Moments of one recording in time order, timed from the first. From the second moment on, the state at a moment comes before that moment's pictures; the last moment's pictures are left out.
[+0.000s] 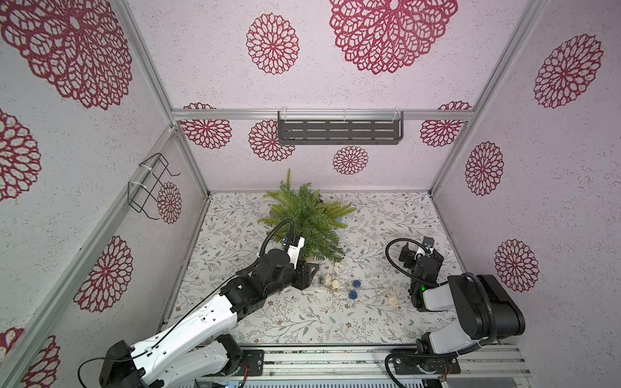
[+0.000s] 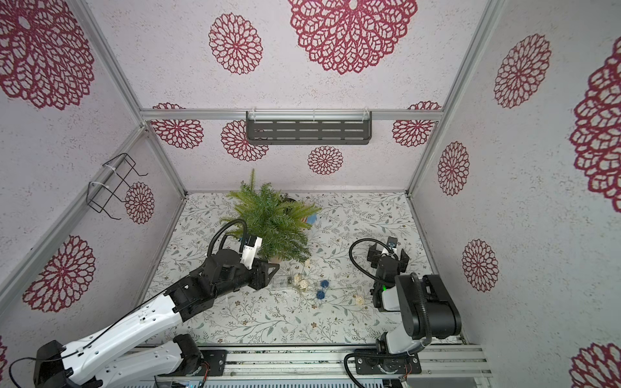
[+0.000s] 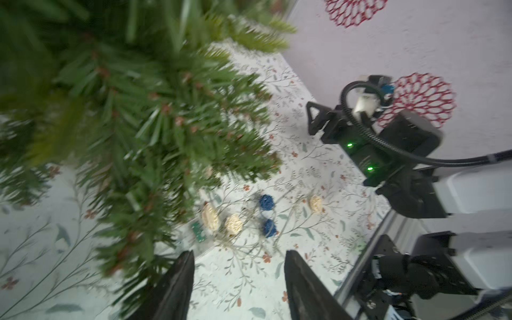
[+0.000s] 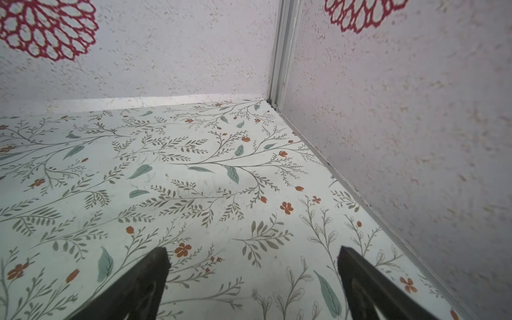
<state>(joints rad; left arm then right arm) -0.81 0.99 0.73 -0.27 -0.05 -0.46 0.05 1.55 0.23 1.09 0.40 0.03</state>
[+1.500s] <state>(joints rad) 0.27 1.21 0.37 0.40 -0.09 -0.26 0.06 1.55 0.23 1.09 0.40 0.03</state>
